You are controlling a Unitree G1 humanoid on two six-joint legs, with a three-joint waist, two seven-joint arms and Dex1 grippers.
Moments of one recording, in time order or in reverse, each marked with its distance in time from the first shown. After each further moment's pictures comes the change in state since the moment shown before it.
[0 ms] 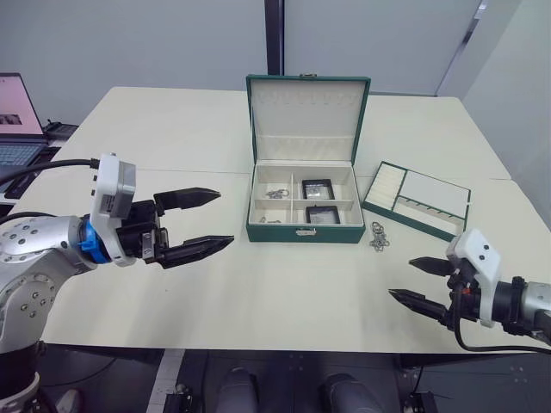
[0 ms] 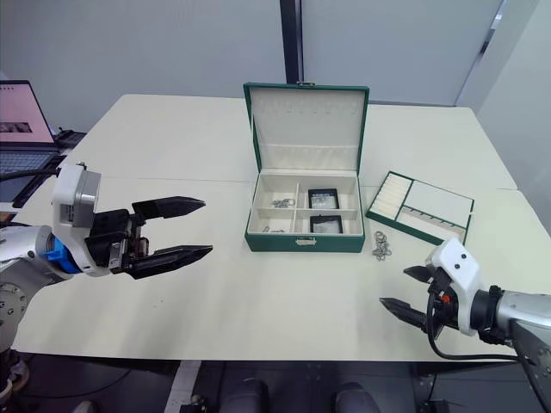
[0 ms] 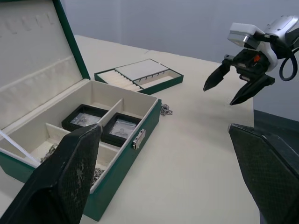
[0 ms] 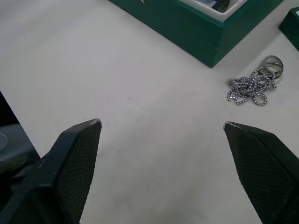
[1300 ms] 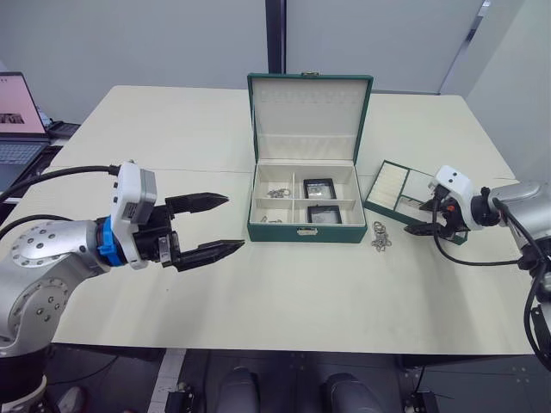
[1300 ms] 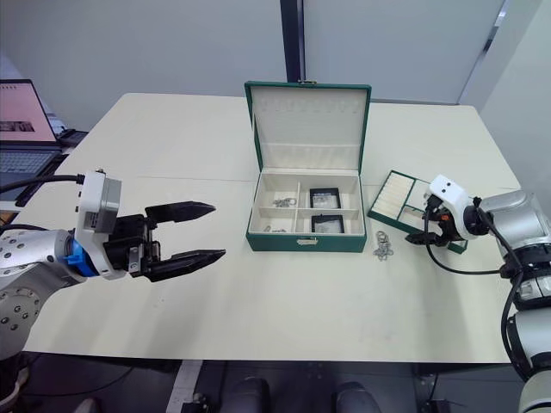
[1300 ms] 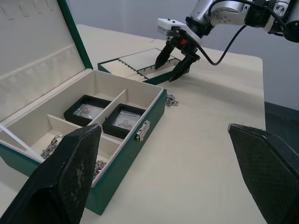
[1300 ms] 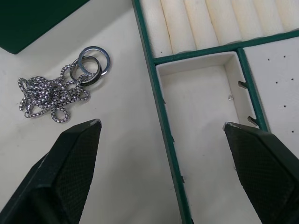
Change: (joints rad) left arm 0.029 -0.010 -0.040 -0.041 0.040 -0.024 0.067; right arm -0.929 -0.022 0.670 1.423 -0.595 -0.629 0.376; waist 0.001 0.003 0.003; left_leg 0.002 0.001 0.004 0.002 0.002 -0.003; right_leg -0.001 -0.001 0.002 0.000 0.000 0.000
